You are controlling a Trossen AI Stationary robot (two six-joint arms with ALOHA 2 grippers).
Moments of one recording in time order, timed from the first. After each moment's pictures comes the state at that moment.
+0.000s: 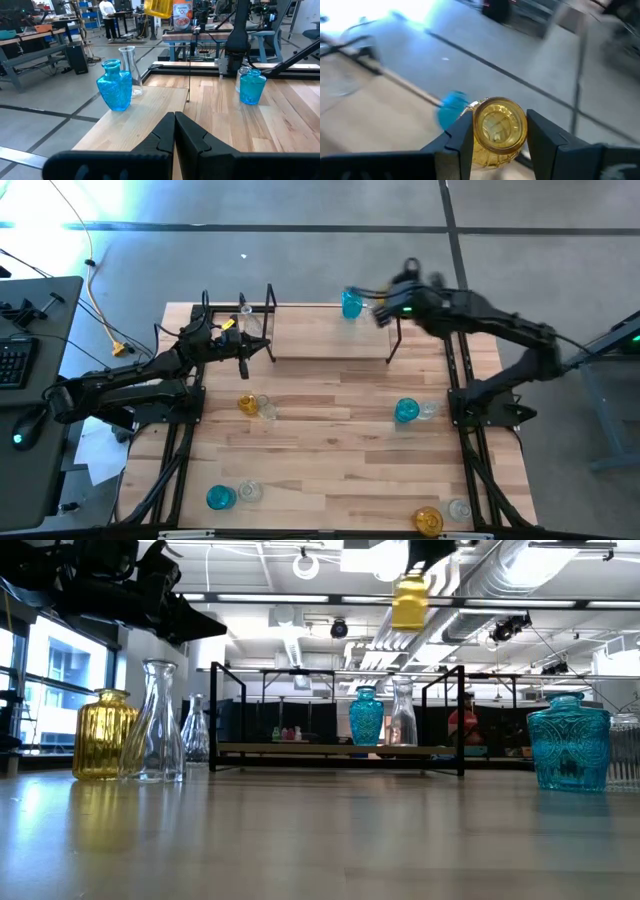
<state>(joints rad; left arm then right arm) 0.57 0.76 0.31 0.35 0.28 0.12 -0.21 1.43 1.68 -1.02 0.81 0.36</state>
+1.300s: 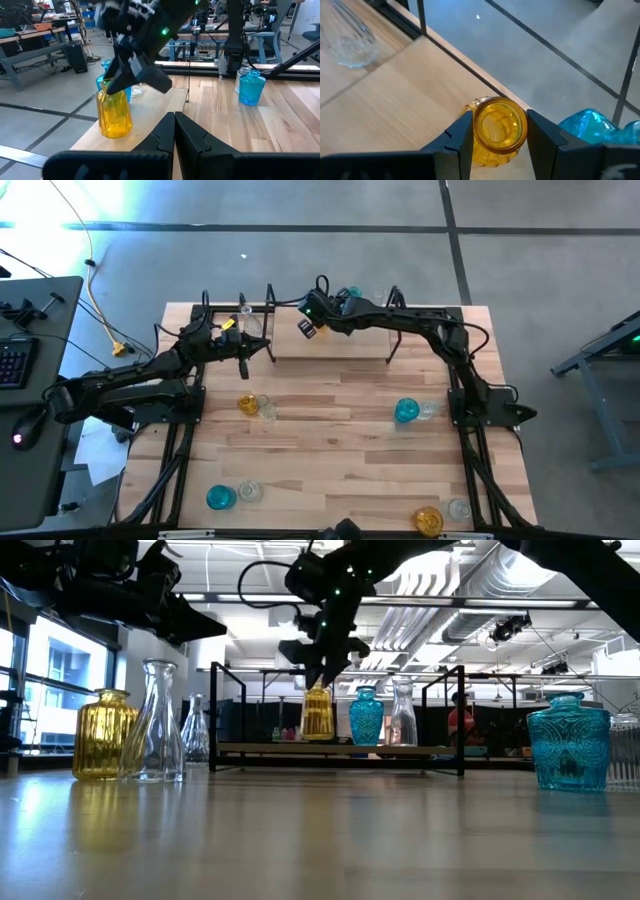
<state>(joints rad) 0.57 0.76 0.31 0.35 0.28 0.11 -0.34 2.14 1.95 -0.73 0.55 0.31</state>
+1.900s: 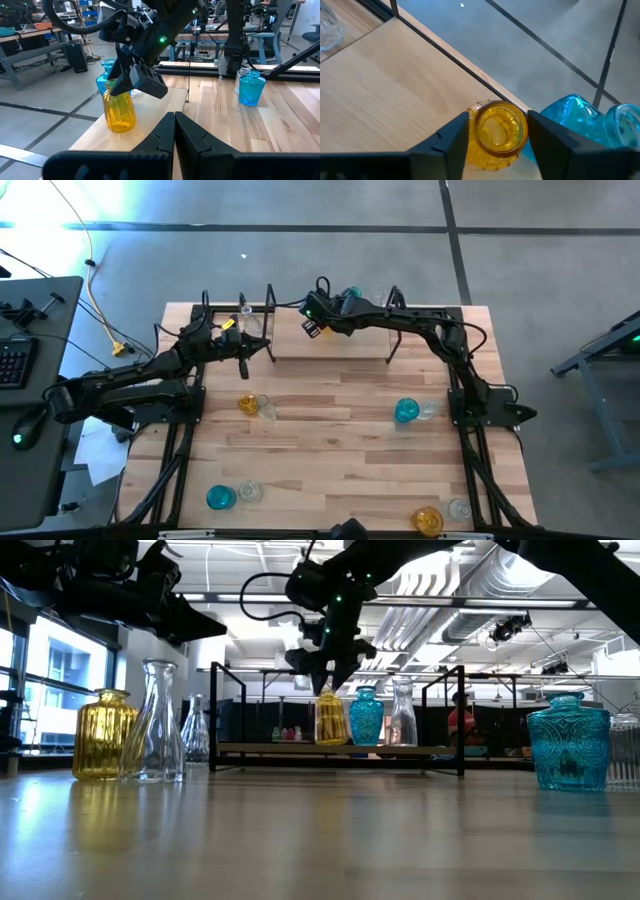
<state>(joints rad) 0.57 0.76 0.31 0.35 0.28 0.11 -0.35 2.16 1.95 -0.79 0.61 0.33</state>
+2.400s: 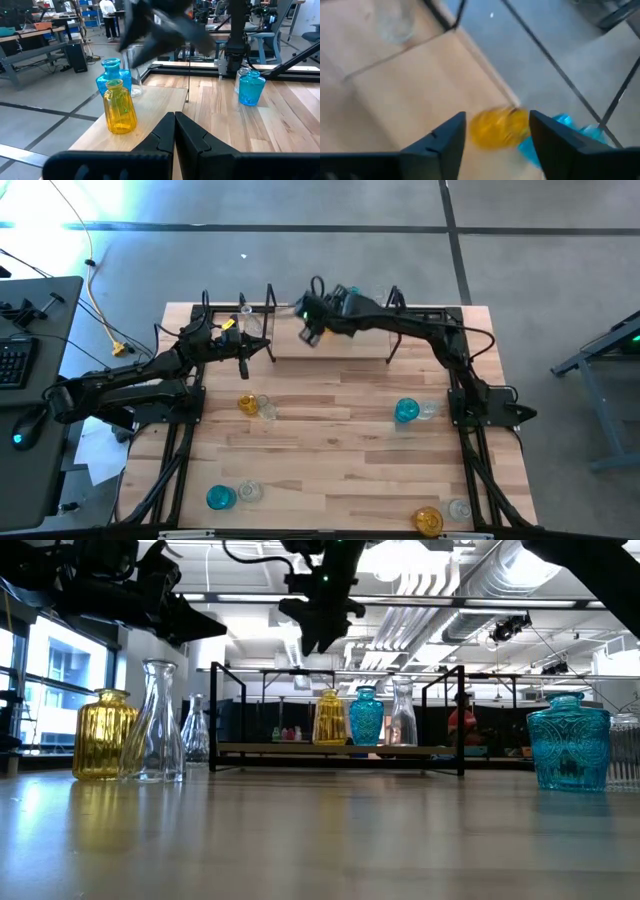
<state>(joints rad) 0.57 0.76 0.31 0.35 0.28 0.11 -0.24 2.14 2.19 -1.04 0.55 0.17</state>
